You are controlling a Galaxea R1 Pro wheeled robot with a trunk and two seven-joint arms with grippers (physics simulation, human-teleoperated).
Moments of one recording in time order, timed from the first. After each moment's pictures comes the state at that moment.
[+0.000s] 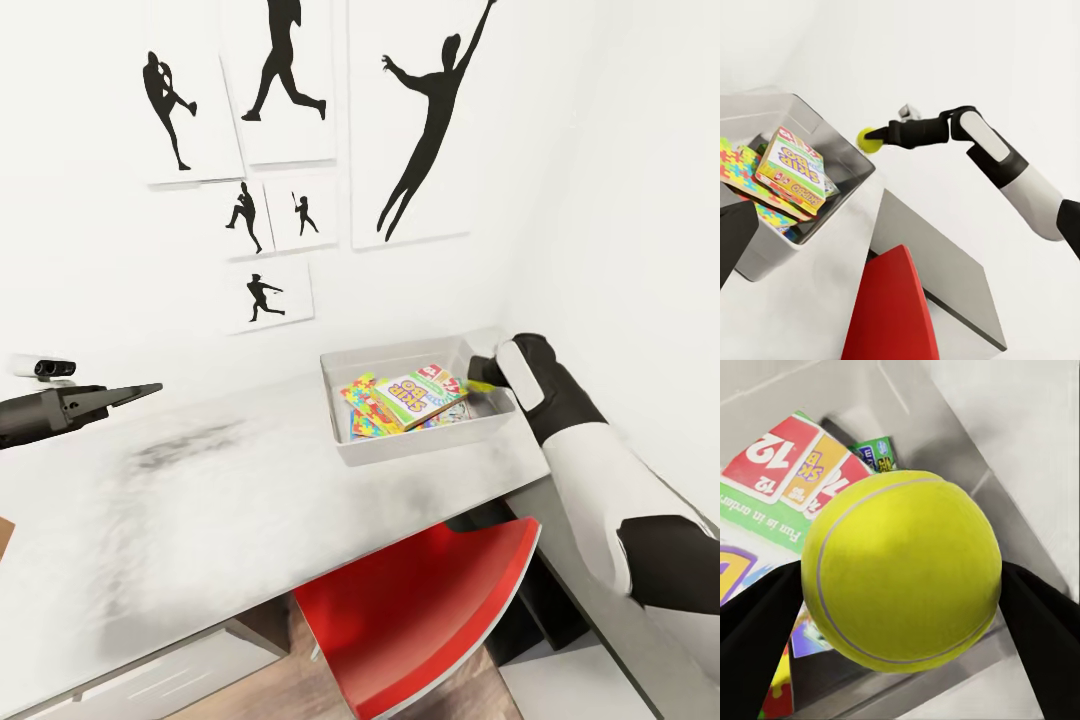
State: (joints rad) left arm -0.77 0.52 0.31 -1.28 0.32 0.97 -1.57; right arm -1.24 -0.07 0.12 -0.76 -0.53 0.86 -0.46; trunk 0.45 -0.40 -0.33
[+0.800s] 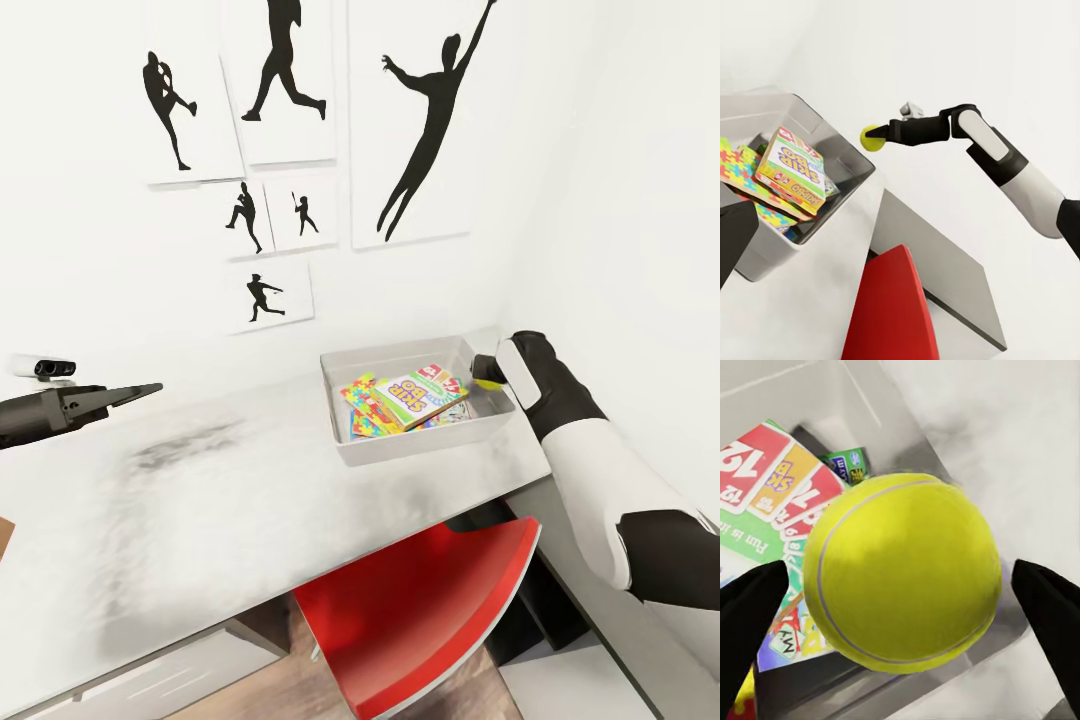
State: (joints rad) left arm -0.77 0.52 0.31 -1.28 0.32 0.97 -1.57; right arm -1.25 -0.06 0.12 -0.74 -0.45 0.85 -0.46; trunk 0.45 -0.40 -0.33
